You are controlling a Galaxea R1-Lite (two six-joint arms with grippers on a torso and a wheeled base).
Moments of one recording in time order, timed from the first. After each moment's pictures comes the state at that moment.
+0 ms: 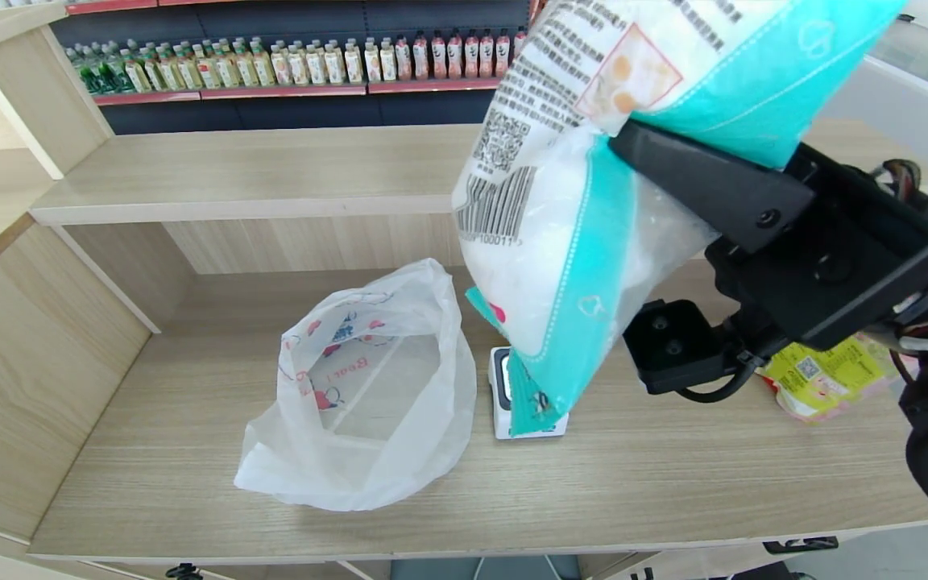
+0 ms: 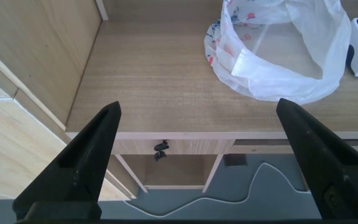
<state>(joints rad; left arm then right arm) 0.00 0.00 0.00 0.00 0.02 0.00 0.64 1.64 -0.83 -1.55 0.91 -2.80</state>
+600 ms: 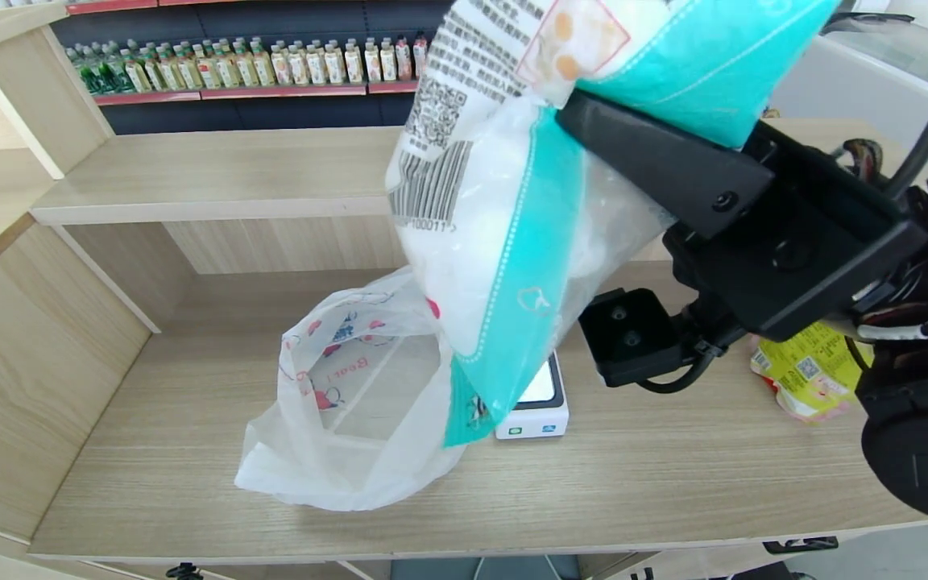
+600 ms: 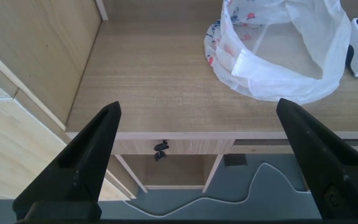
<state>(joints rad) 0.00 0.00 0.00 0.00 0.02 0.00 0.71 1.69 -0.92 -1.56 0.91 -2.80</state>
